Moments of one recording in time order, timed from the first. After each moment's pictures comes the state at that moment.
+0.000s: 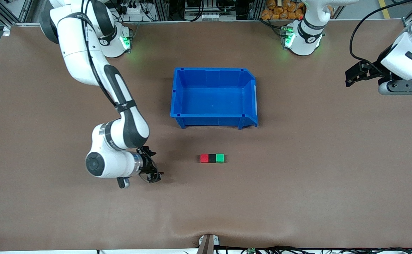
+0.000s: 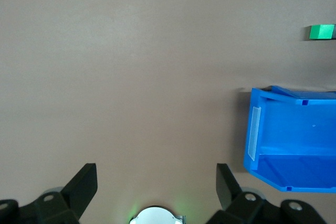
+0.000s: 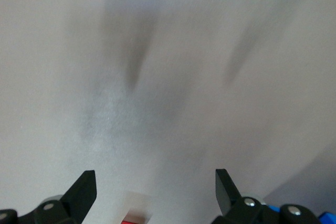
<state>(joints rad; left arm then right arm) -0.05 -0.02 -0.11 -1.55 0.05 1.49 -0.13 0.39 0.91 -0.14 -1.15 0.49 1.93 1.26</state>
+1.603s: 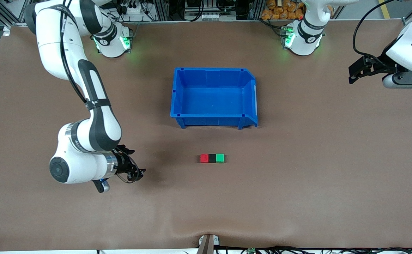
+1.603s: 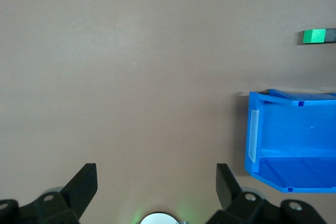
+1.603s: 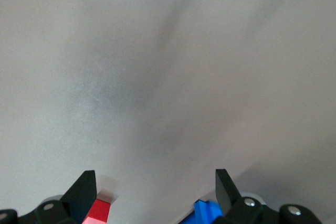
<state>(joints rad) -0.04 -0.04 -0.12 -1.55 0.05 1.51 -0.10 0.30 0.85 -0.14 -1.10 0.47 1.73 1.03</state>
